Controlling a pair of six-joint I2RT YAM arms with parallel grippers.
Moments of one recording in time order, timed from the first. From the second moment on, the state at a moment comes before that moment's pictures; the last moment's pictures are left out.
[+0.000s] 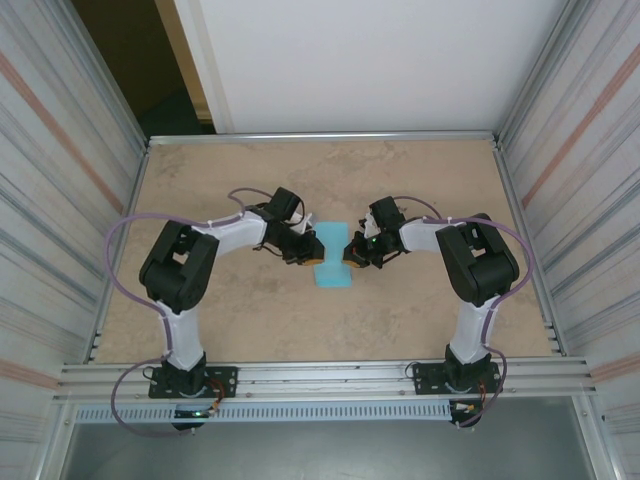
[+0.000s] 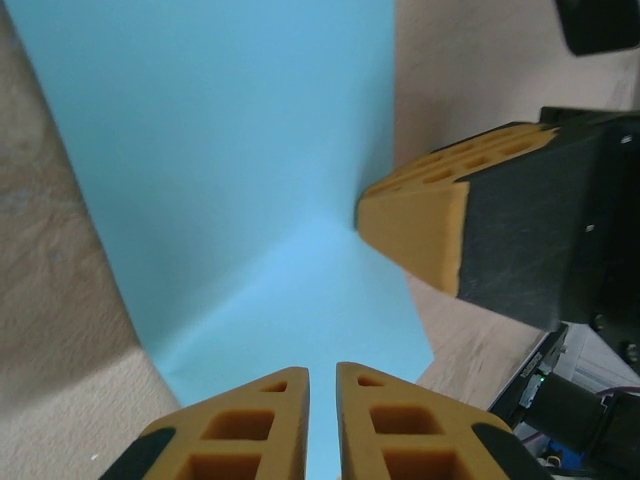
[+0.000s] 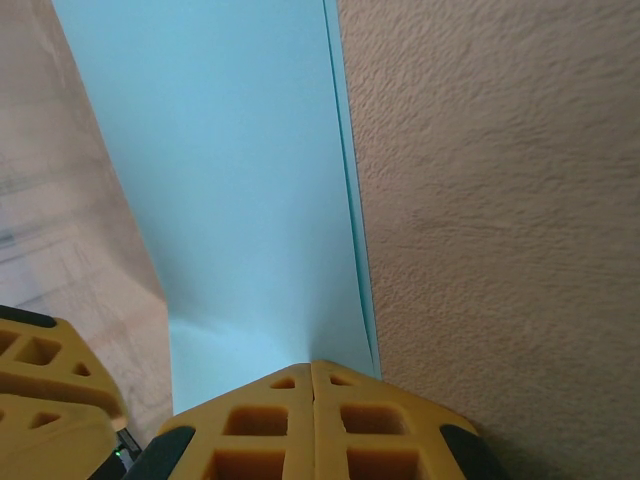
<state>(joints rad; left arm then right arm) -0.54 1.91 1.18 -0.44 0.65 -0.55 0.43 1.92 0.97 -0.22 -0.61 0.72</state>
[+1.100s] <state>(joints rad) -0.59 1.97 1.16 -0.46 0.66 -0.51 0.43 1.92 0.97 -0.22 -0.60 0.72</state>
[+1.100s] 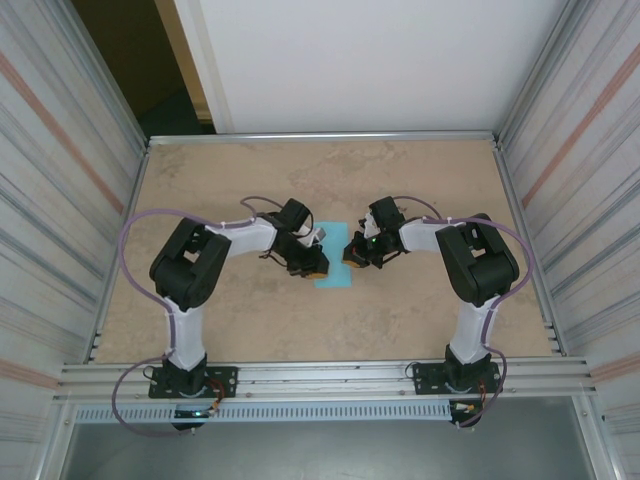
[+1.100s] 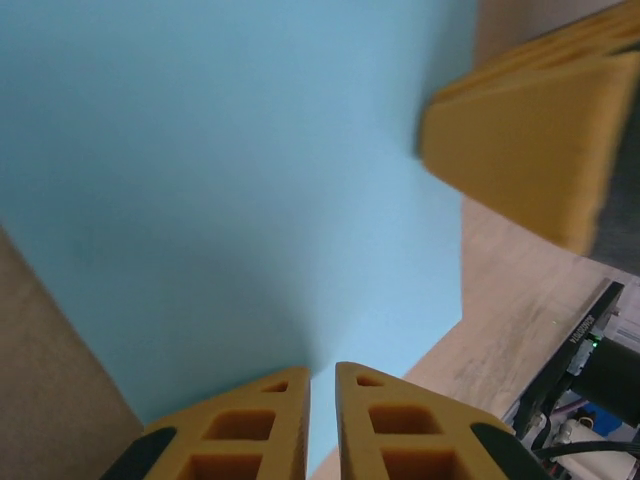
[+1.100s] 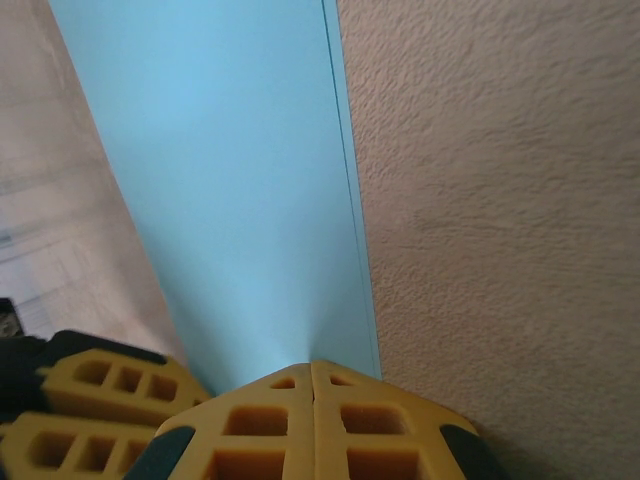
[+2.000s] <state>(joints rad) -0.59 1.90 1.05 -0.42 0.66 -0.56 0.43 1.92 0.97 -0.22 -0.60 0.72</state>
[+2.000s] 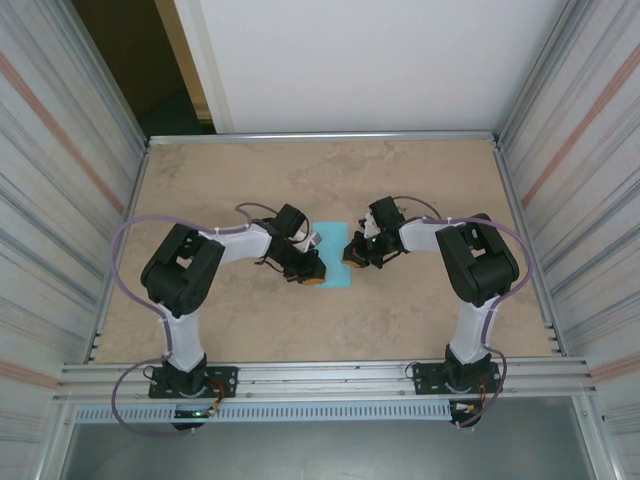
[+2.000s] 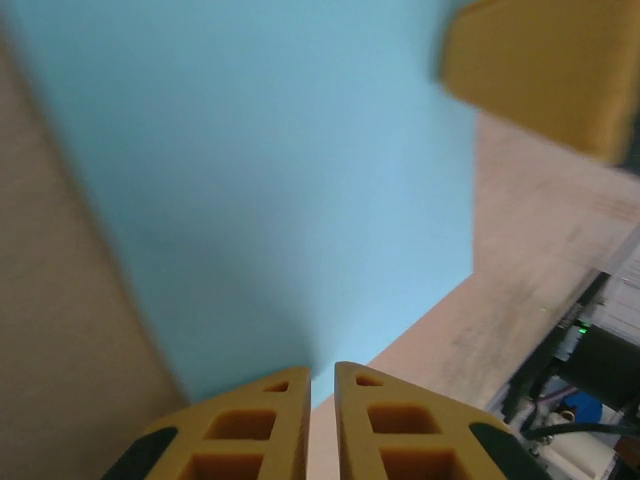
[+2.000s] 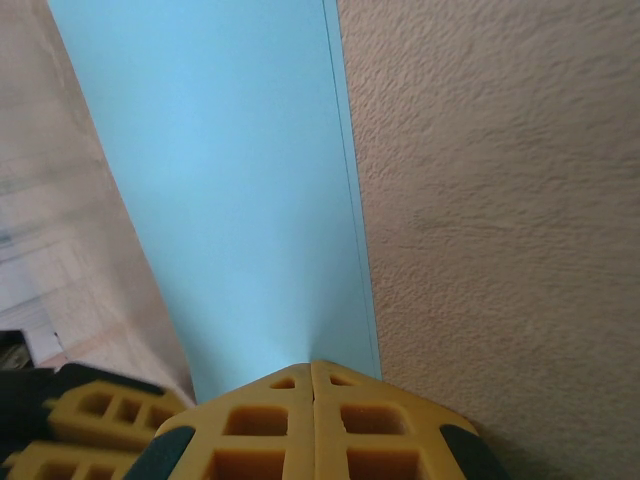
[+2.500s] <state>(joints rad) -0.47 1.74 0.91 -0.46 0.65 -0.54 0.44 1.92 0.98 -0.23 -0.59 0.72</state>
